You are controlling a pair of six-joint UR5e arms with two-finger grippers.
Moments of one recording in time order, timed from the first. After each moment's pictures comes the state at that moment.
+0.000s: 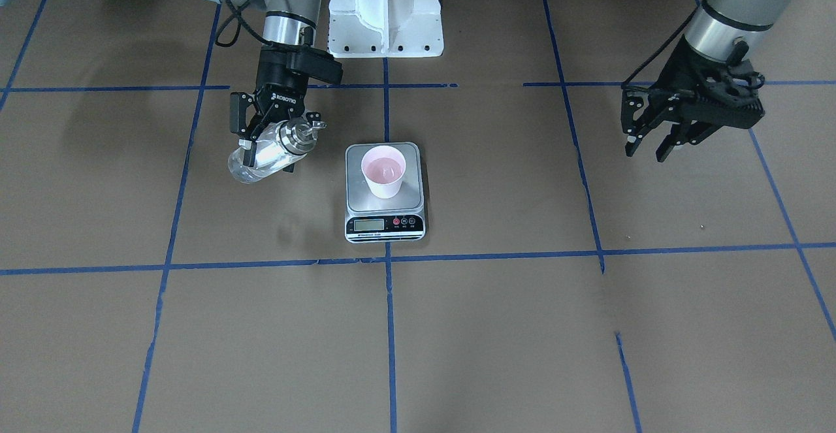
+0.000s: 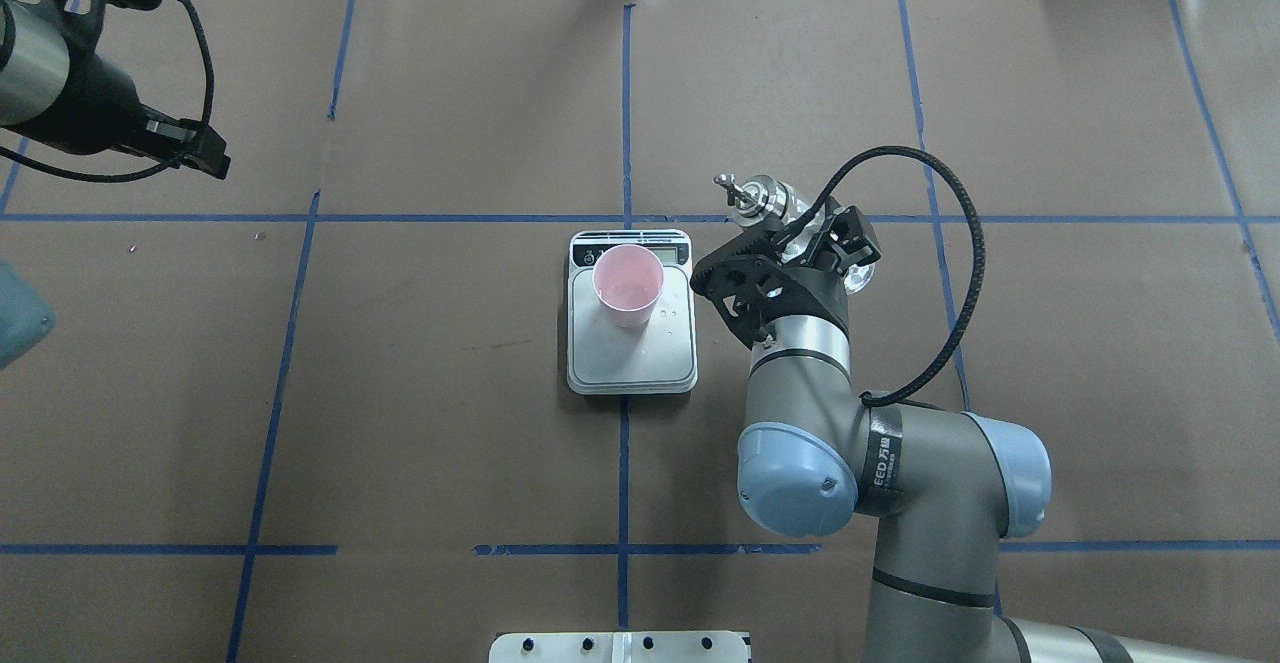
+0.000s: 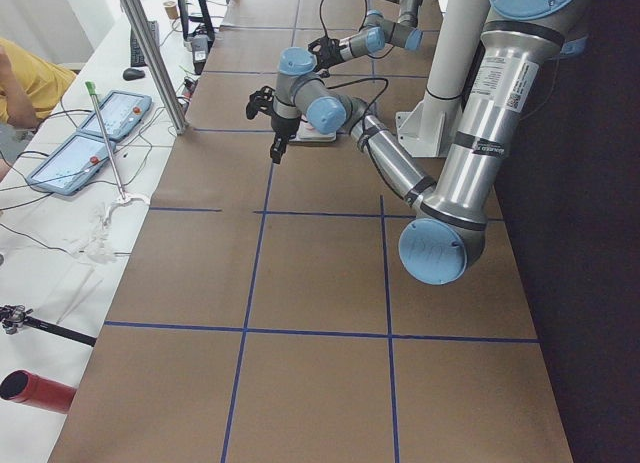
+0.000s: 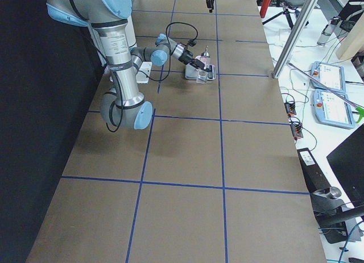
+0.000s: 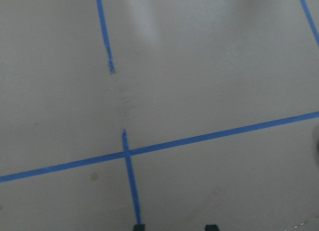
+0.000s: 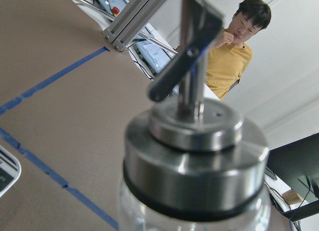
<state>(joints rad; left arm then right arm) -1.00 -1.85 -2.05 -1.57 -2.07 -0.63 0.27 -1.12 1.92 -1.70 0.67 0.73</state>
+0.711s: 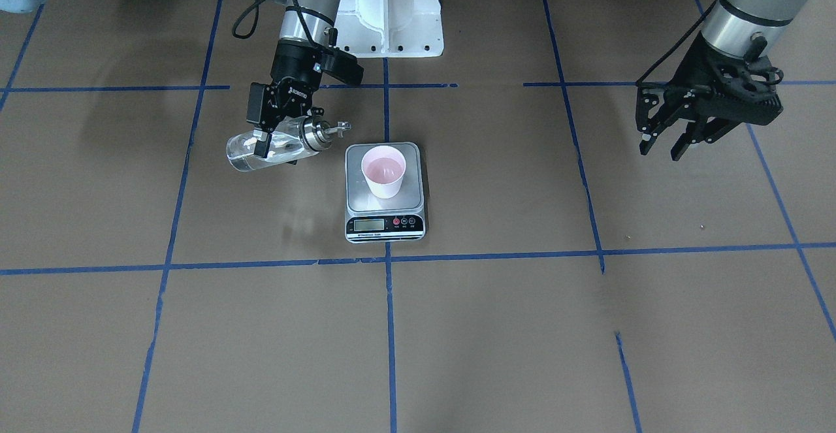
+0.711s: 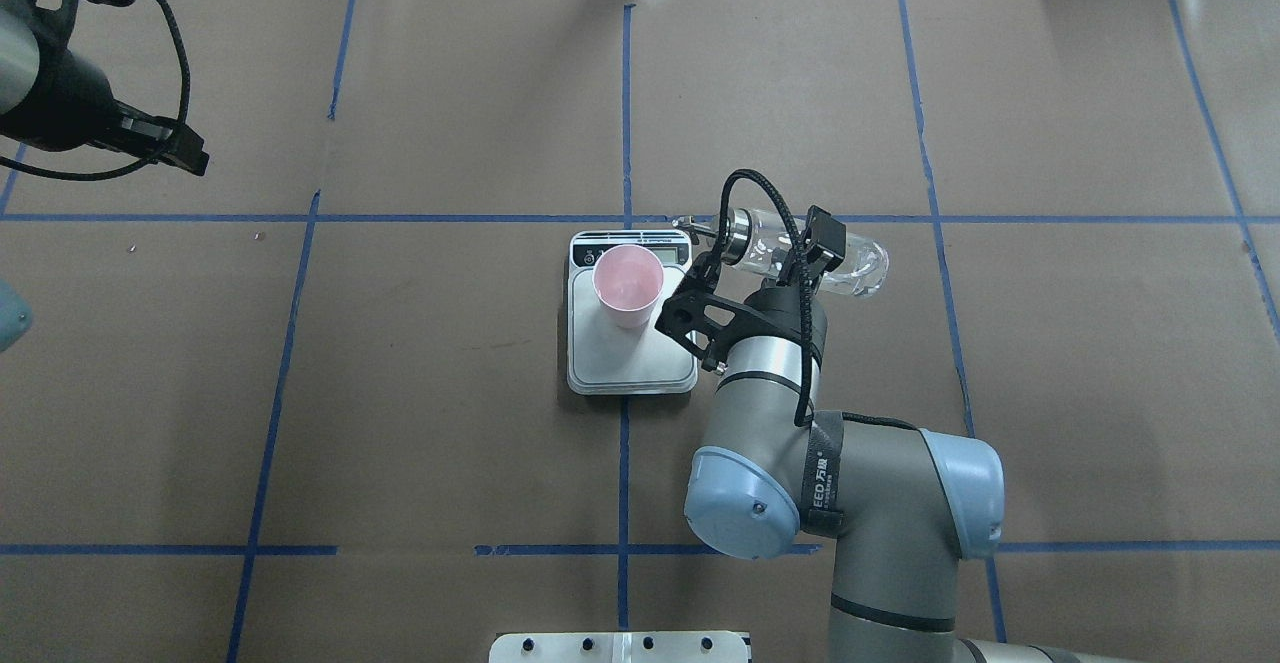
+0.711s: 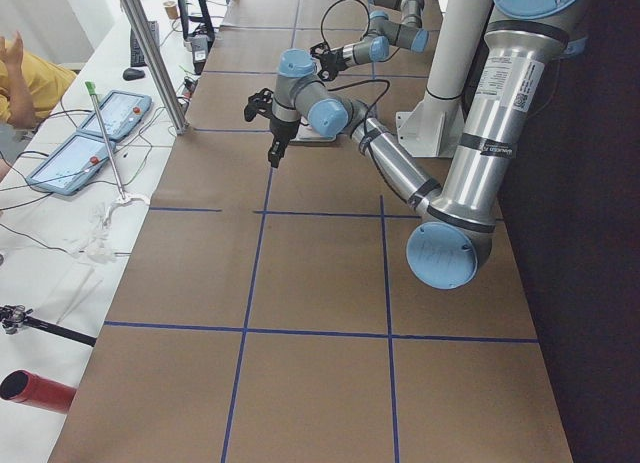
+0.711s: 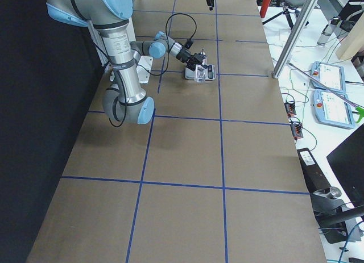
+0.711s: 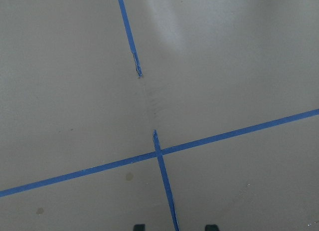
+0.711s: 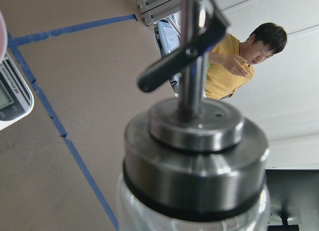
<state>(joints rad) -1.02 -1.83 -2.05 -1.57 -2.07 -0.61 0.24 -1.05 1.91 -1.95 0.62 0.52</state>
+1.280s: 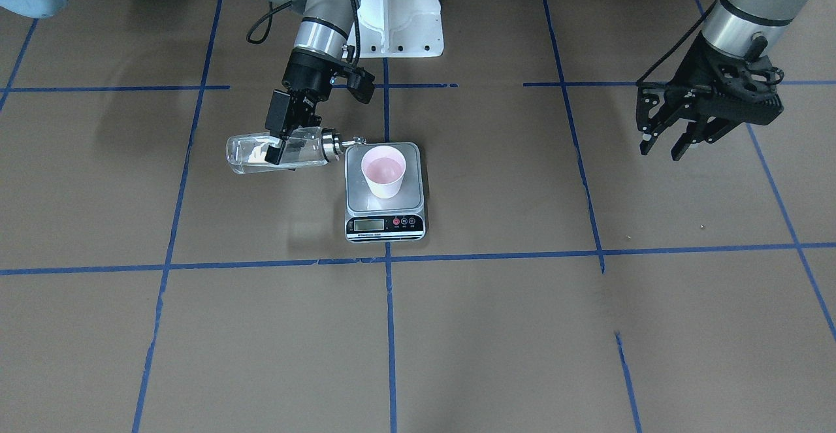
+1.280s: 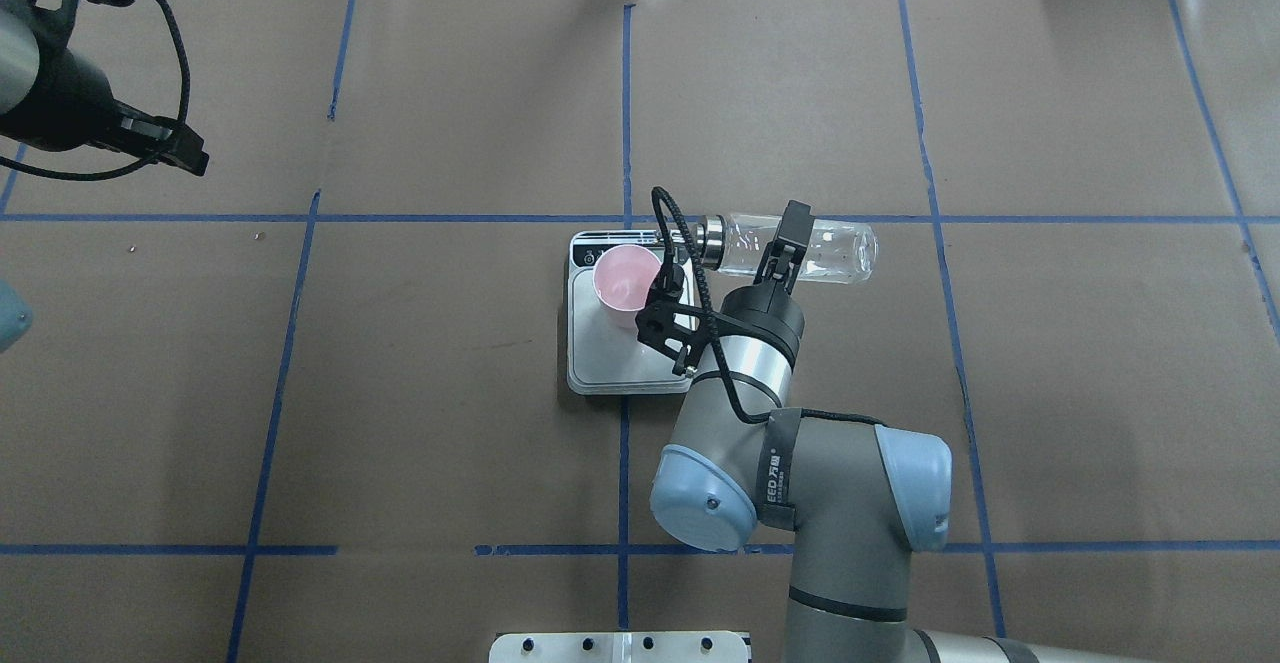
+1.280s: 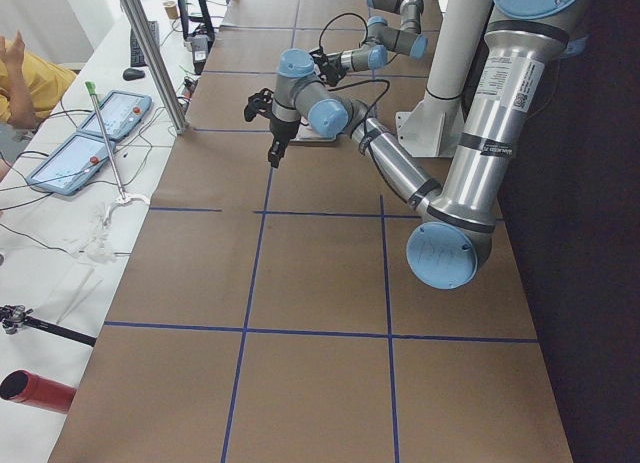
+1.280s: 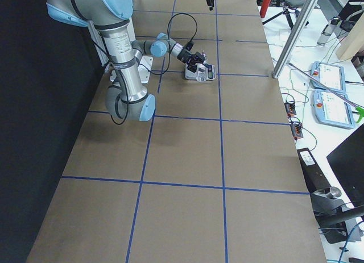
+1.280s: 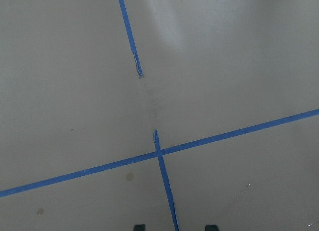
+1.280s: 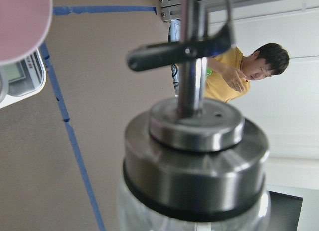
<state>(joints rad) -1.02 -1.83 -2.05 -1.57 -2.07 -0.61 0.24 -0.98 1.82 -2.03 0.58 0.39</state>
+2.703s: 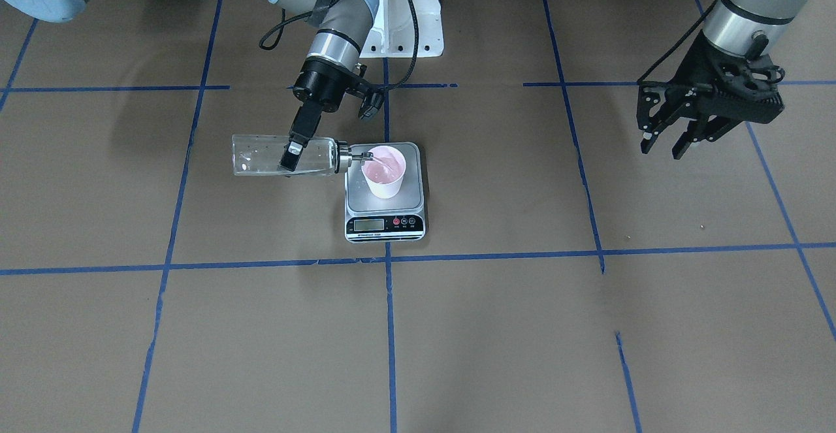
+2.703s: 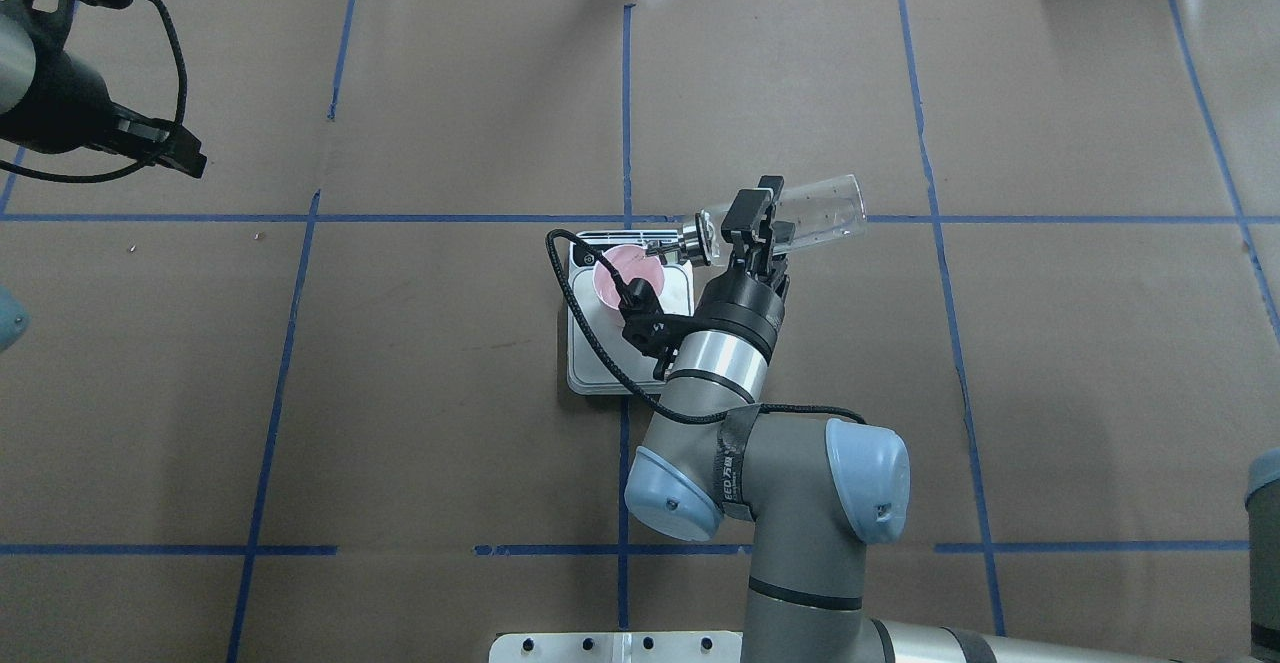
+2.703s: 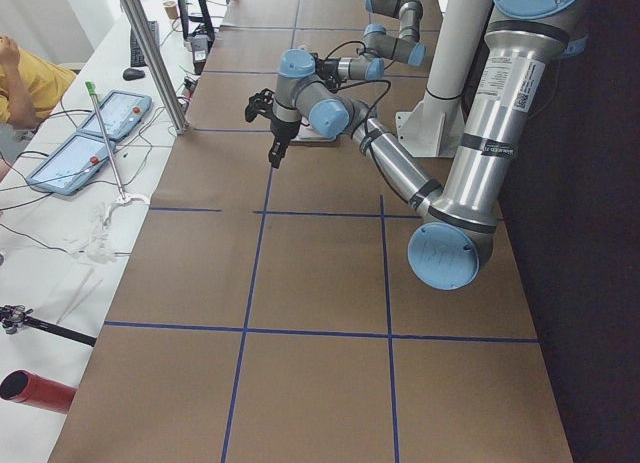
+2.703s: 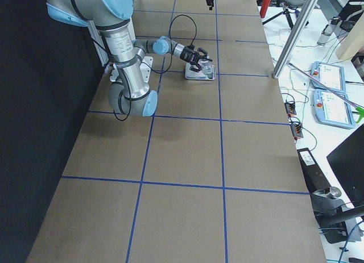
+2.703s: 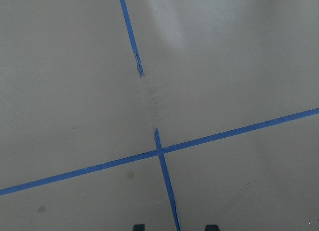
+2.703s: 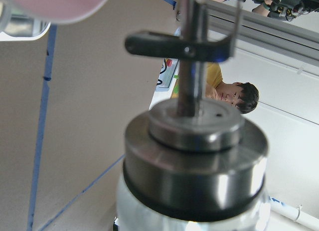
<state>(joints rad) -1.02 -1.83 -2.06 -1.57 -2.07 -0.61 0.24 -0.93 1.75 -2.17 0.43 0.11</state>
